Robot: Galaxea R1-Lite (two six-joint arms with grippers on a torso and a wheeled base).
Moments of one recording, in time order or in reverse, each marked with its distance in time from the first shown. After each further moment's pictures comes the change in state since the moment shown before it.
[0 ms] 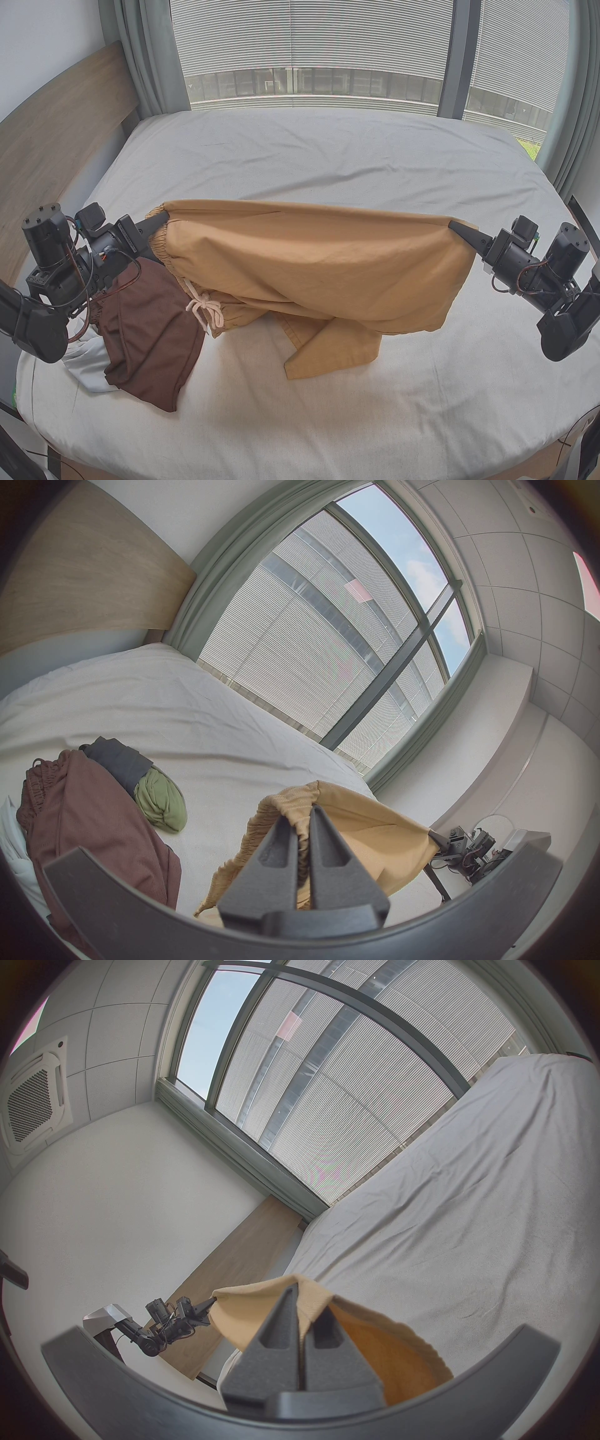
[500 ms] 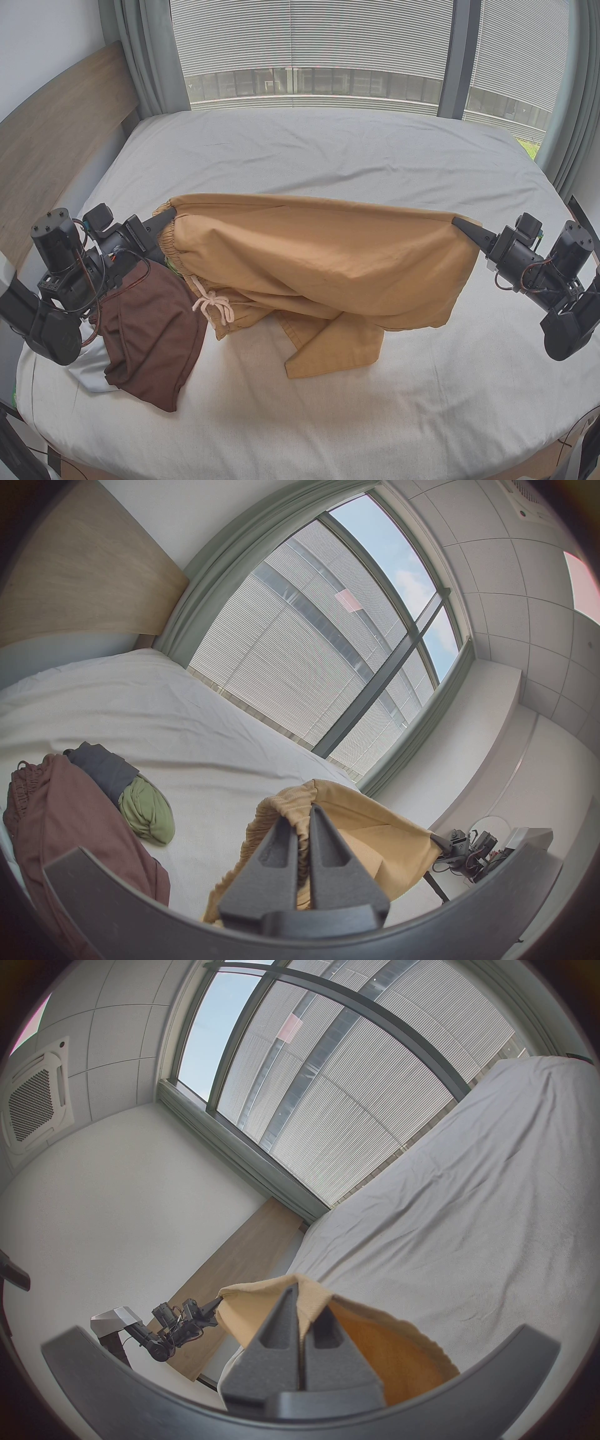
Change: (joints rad) left arm -0.017 0.084 -0.004 -0.154 -0.001 -0.019; right arm 0.000 -0.022 0.004 0.001 0.002 0.004
